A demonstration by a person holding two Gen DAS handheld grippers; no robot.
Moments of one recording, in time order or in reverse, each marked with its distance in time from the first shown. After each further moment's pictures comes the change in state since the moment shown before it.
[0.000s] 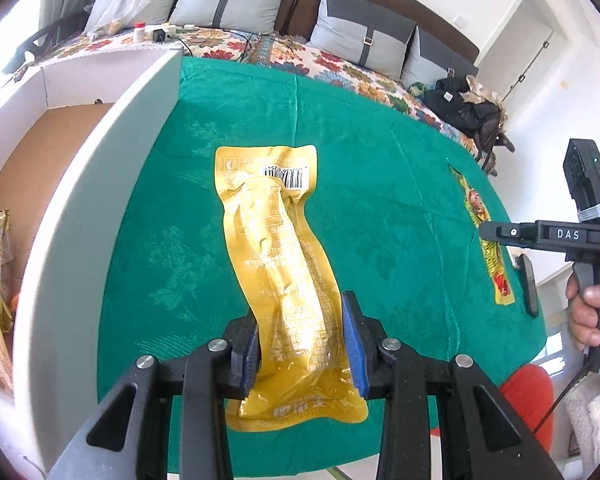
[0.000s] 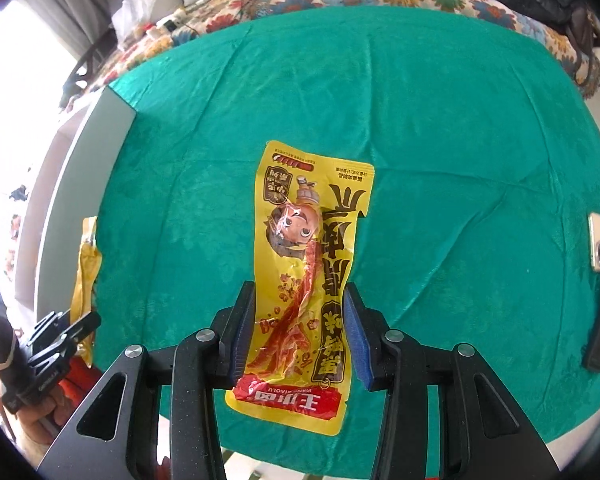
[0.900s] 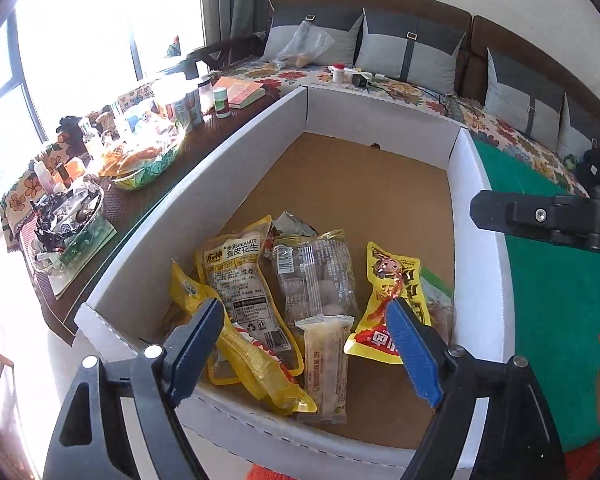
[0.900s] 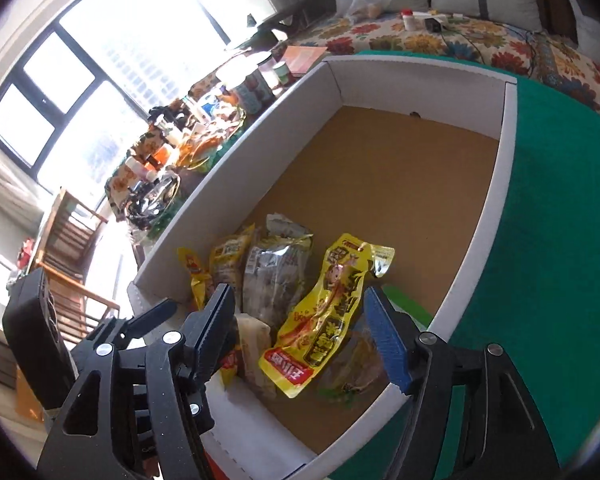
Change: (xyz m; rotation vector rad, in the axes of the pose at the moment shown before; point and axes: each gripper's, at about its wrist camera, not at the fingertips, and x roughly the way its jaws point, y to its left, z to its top) left arm -0.116 0.221 -0.025 -0.161 -0.180 0.547; right arm 0.102 0.363 0.004 -0.372 -0.079 0.356
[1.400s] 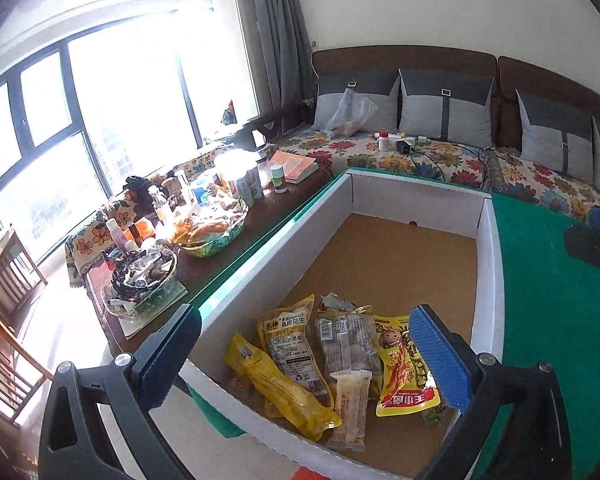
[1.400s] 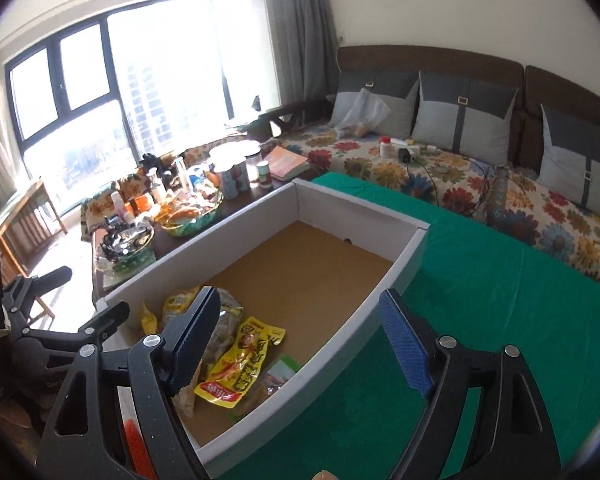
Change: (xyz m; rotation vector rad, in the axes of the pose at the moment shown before) left arm -0.074 -0.017 0.025 -0.008 -0.215 0.229; right arm -0.100 0.013 -0.002 -0.316 -0.306 -0.183
